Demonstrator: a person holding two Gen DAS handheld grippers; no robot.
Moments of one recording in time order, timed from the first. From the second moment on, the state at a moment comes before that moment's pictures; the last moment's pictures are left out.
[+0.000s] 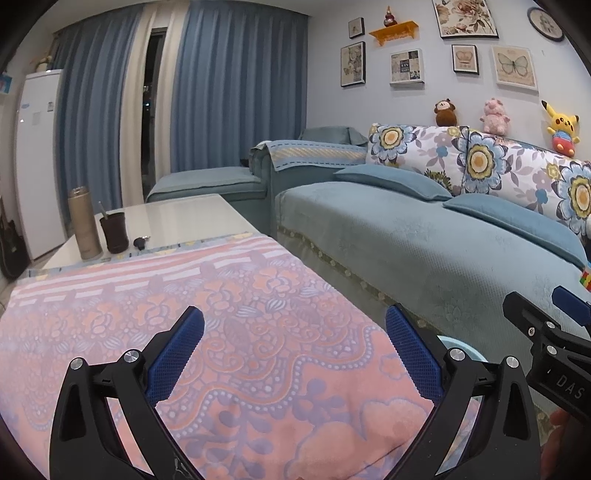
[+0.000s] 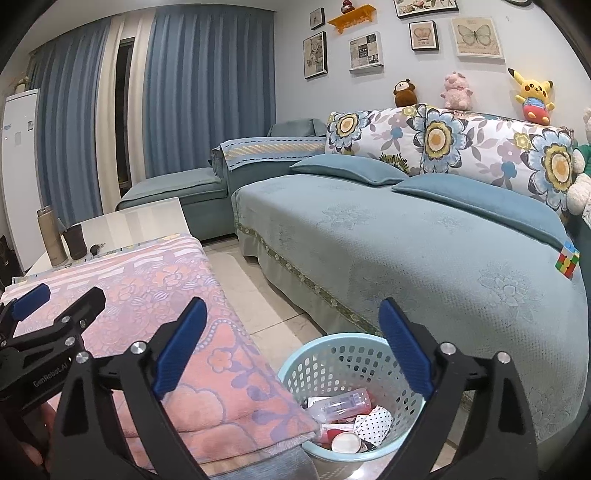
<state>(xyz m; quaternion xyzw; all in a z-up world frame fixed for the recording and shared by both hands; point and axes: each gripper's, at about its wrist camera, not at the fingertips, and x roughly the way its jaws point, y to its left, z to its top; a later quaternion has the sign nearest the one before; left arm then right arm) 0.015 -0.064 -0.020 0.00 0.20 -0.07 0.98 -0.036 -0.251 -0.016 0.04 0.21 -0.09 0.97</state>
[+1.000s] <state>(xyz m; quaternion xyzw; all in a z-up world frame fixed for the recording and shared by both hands) 0.016 -0.061 -0.016 0.00 0.20 -0.07 0.98 -0.033 -0.250 -0.019 0.04 0.22 -0.08 0.97</state>
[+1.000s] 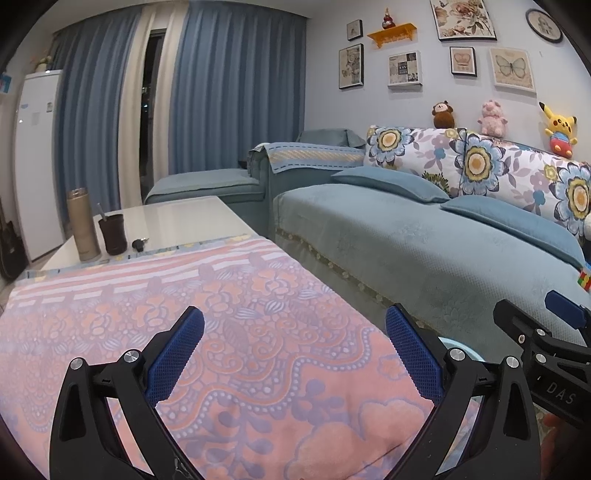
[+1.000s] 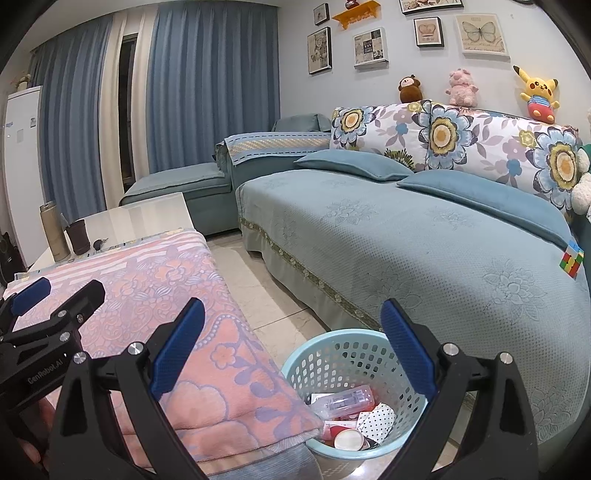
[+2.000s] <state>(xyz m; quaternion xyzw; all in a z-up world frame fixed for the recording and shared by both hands) 0.017 -0.061 -0.018 0.00 0.20 -0.07 0.98 -0.033 -0.249 -0.022 0.04 0.22 -0.08 0.97</state>
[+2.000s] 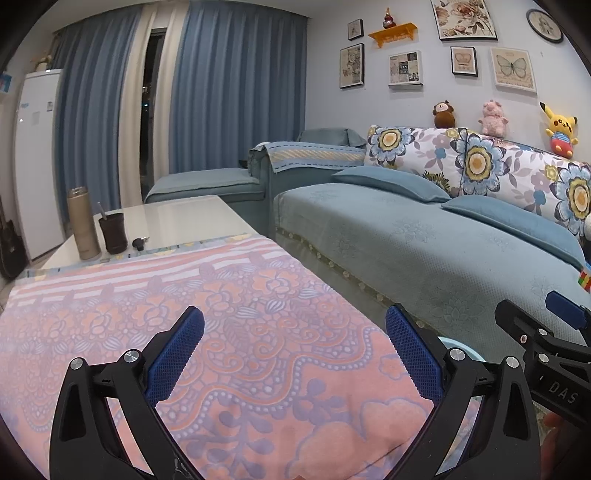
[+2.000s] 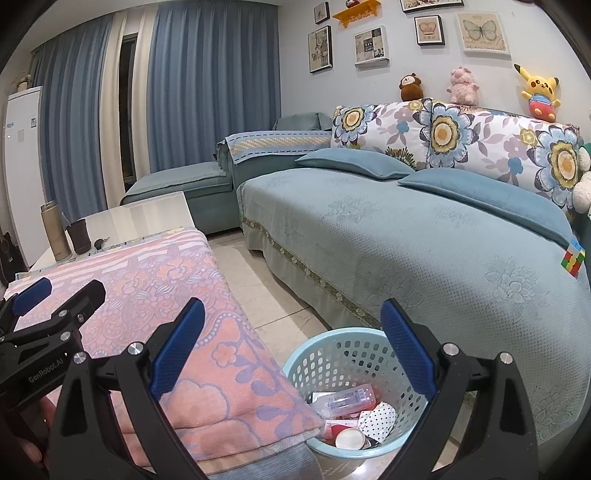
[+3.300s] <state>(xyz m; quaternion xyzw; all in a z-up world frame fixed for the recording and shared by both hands) 0.026 -0.051 -0.026 -0.01 0.22 -0.07 0.97 -0.026 -0.251 -0.024 0.05 0.24 -0.07 0.97</state>
